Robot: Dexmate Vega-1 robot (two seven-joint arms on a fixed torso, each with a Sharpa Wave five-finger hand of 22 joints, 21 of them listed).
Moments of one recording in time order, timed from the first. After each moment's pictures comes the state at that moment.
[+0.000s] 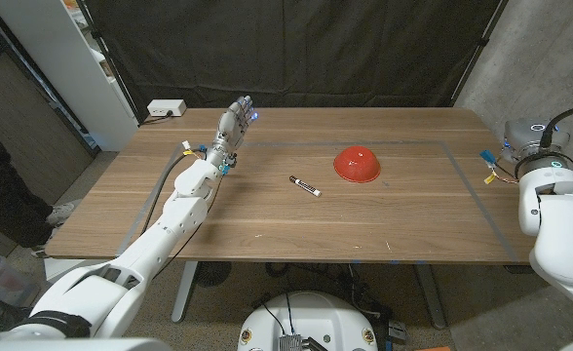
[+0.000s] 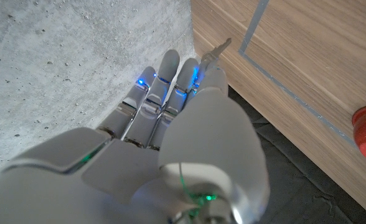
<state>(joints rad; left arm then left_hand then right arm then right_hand) 0.70 0.39 0.36 -1.14 -0.62 -0.43 -0.25 0.03 0.08 0.52 0.16 0.25 -0.11 0.02 0.18 0.17 -0.14 -0.02 0.20 0.18 -0.16 0.03 0.18 0.17 -0.13 0.03 0.42 0.19 -1.53 -0.79 0.13 -2.29 -1.47 -0.71 0.45 1.30 0.14 -0.20 -0.03 0.37 1.05 -0.04 0.55 0.29 0.90 -0.11 0.77 0.65 0.94 -0.13 0.43 1.18 0.47 -0.05 0.48 0.21</state>
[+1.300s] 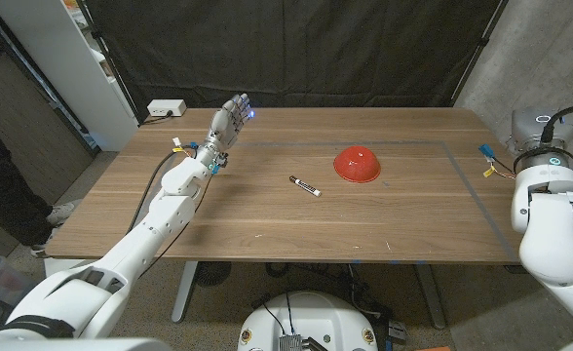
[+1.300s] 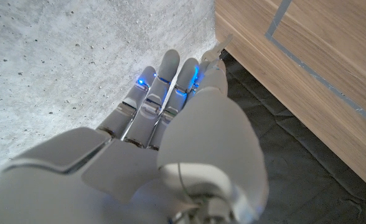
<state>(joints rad) 0.71 0.46 0.35 -1.17 -0.65 -0.43 -0.33 0.03 0.08 0.52 0.16 0.25 -0.11 0.02 0.18 0.17 -0.14 -0.02 0.20 0.18 -0.16 0.03 0.18 0.17 -0.13 0.03 0.42 0.19 -1.47 -0.70 0.10 -2.28 -1.65 -0.70 0.44 1.32 0.15 -0.22 -0.02 0.38 1.05 -0.04 0.54 0.29 0.91 -0.12 0.76 0.65 0.94 -0.14 0.42 1.18 0.47 -0.05 0.50 0.21</state>
